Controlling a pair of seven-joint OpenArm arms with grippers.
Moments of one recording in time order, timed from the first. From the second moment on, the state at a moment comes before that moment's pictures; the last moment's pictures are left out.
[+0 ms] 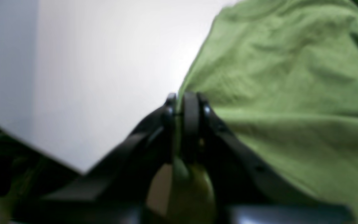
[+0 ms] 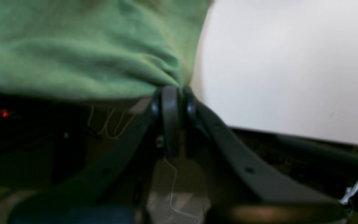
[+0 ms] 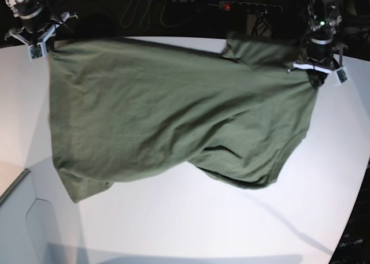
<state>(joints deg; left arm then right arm) 26.8 -7.3 -18.8 87.7 -22.3 0.1 6.8 -38.9 10.4 24.3 98.3 -4.1 21.0 -18.6</state>
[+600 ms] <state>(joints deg) 12.4 -7.2 -22.5 93.6 -21.7 -0.6 7.0 -29.2 10.6 27.7 99.9 -4.2 21.0 -19.5</state>
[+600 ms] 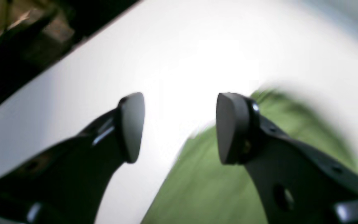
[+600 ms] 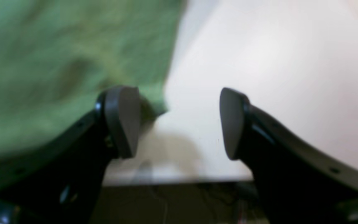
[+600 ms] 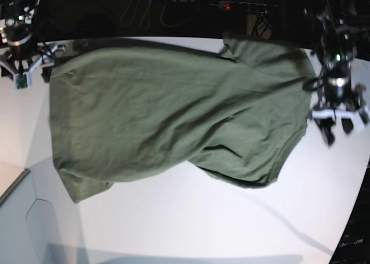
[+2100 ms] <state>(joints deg) -31.1 -7.1 -5.4 24.0 -9.0 0.1 5.0 -6.3 11.0 20.3 89.1 -4.3 21.1 -33.4</state>
